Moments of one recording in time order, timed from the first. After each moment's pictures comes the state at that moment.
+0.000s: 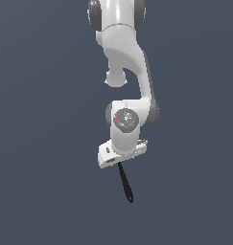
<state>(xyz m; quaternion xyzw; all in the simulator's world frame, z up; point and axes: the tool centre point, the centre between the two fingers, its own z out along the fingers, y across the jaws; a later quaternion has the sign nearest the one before) 0.091 0.027 0.069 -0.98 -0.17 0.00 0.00</state>
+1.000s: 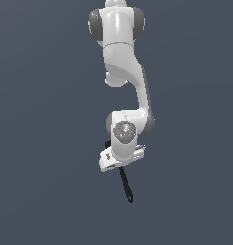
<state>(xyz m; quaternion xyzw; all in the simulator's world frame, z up) 0.091 0.027 0.017 -0.98 -0.18 0.00 0.00</state>
